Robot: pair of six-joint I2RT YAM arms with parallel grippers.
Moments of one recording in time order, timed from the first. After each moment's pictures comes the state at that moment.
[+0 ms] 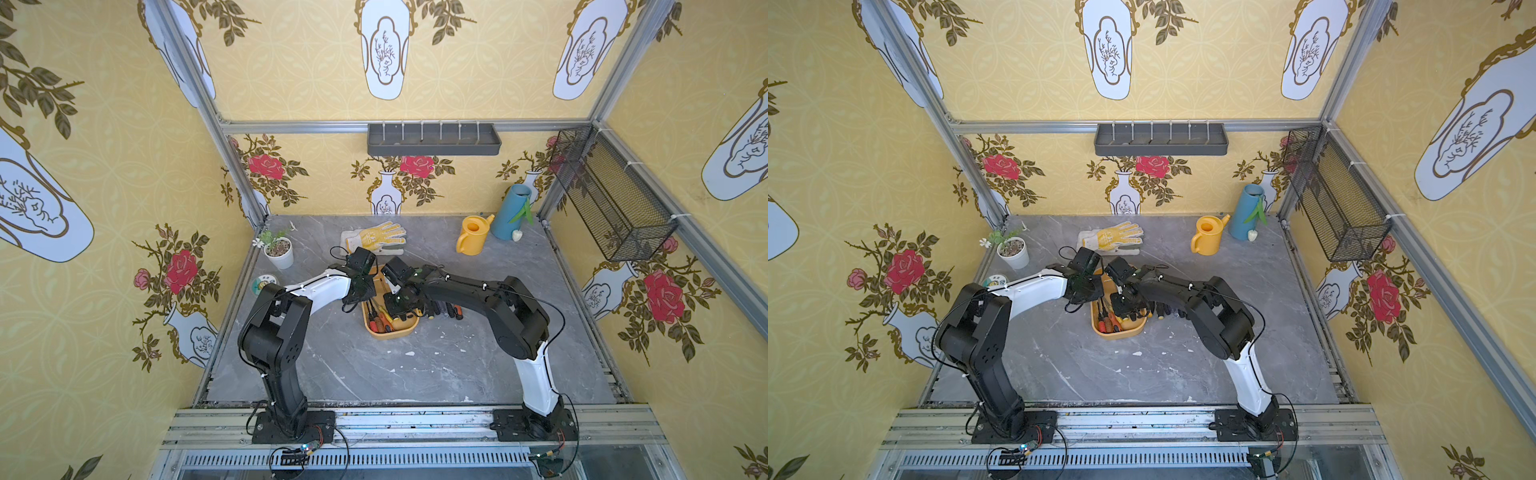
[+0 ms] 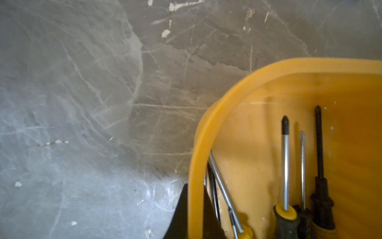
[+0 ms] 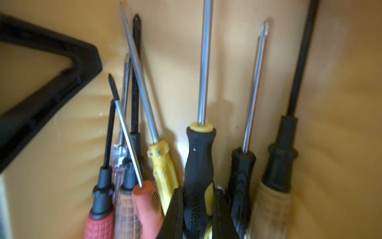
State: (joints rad) left arm -0.46 1.81 1.13 -0.52 -0.11 -0.65; right arm 0.78 2.07 1.51 -0.64 -0.10 0.48
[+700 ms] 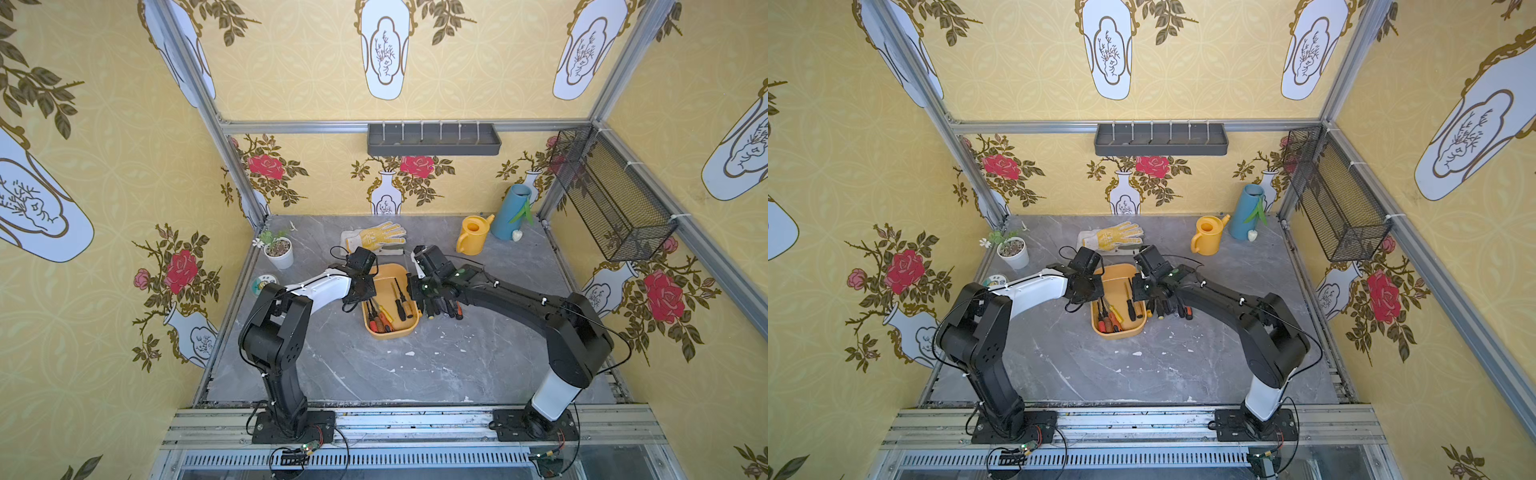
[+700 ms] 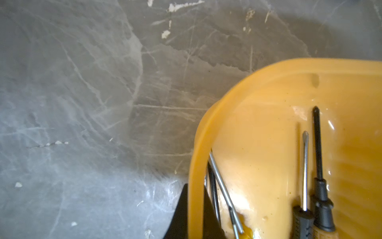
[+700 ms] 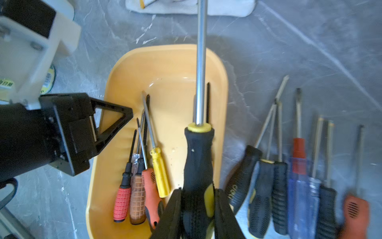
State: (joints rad) left arm -0.46 1.81 1.13 -0.52 -0.11 -0.65; right arm 0.67 1.70 1.23 -0.43 -0.02 0.51
